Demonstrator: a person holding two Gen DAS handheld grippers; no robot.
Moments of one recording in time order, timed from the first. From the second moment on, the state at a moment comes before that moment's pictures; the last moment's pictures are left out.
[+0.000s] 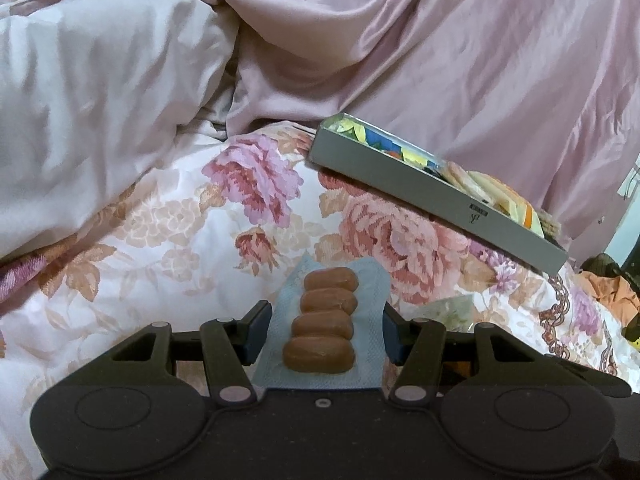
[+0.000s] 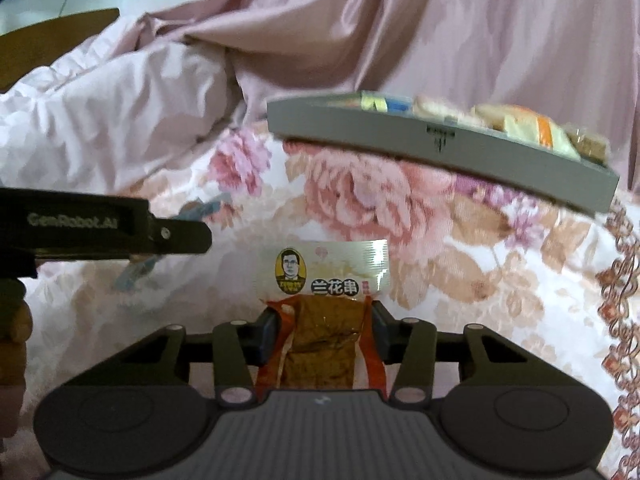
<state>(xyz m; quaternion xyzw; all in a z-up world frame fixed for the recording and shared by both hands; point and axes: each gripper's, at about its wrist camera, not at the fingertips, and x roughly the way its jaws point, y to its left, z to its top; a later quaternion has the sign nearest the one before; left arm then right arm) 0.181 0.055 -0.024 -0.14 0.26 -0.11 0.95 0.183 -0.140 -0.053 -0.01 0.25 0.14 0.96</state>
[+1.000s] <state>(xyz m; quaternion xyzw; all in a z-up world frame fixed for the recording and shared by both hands) 0.316 0.022 0.071 -0.14 0.18 -0.12 0.97 0.279 -0.224 0.077 0.02 0.07 0.10 0.99</state>
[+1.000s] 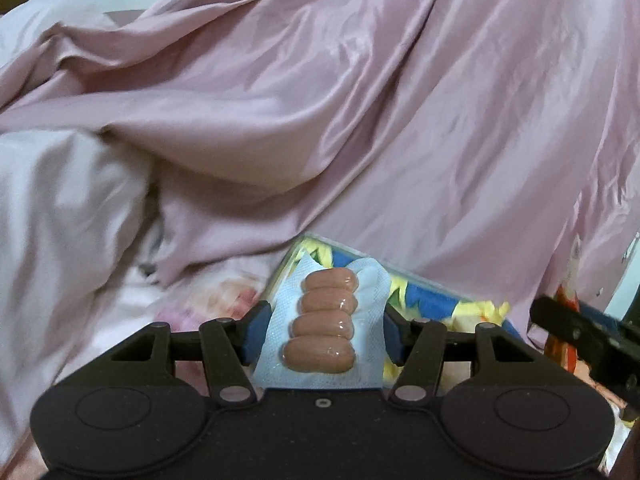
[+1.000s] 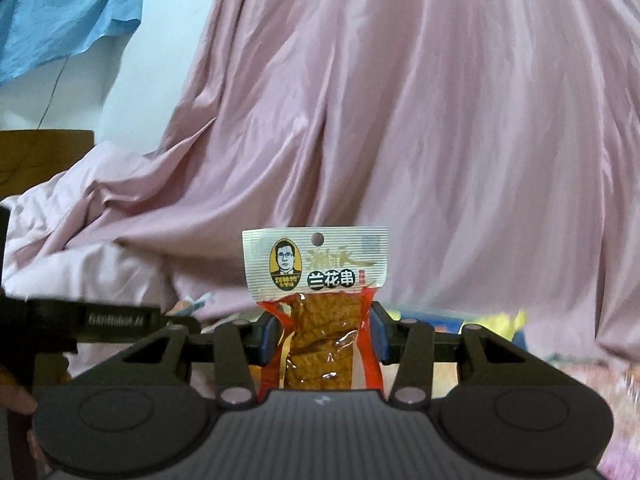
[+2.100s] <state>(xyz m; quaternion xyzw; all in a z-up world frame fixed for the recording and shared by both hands) 0.400 0.002 0.032 -0.12 0.24 -0.11 0.96 0.442 -0.241 0.056 0.00 0.20 0.14 0.97</state>
